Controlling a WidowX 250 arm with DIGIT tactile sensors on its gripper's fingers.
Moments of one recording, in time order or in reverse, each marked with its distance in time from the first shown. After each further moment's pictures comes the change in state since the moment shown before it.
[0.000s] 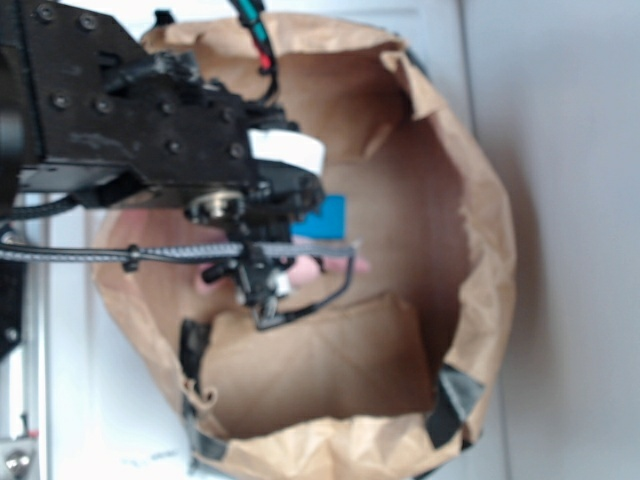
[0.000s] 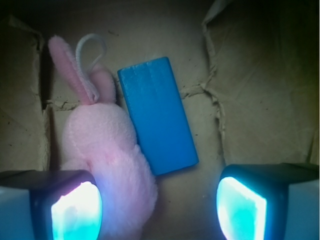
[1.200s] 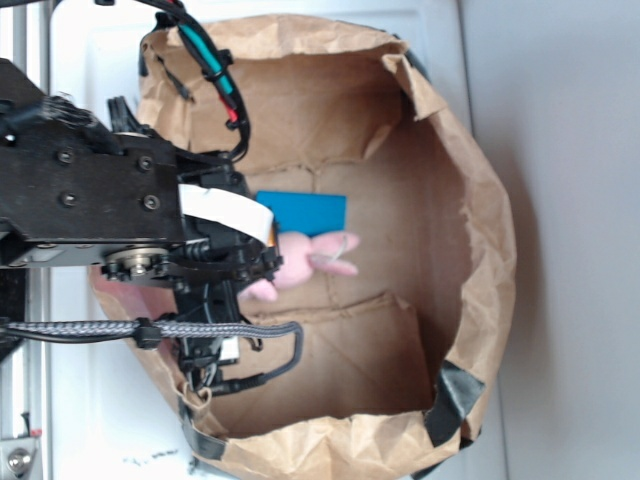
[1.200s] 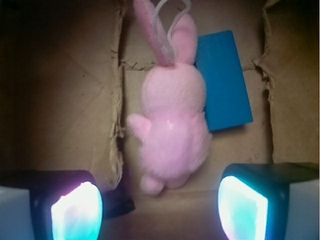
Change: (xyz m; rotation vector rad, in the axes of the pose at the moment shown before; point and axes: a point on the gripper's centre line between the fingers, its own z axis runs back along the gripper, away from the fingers) arm -0.024 -0.027 0.027 -0.094 0.003 -0.091
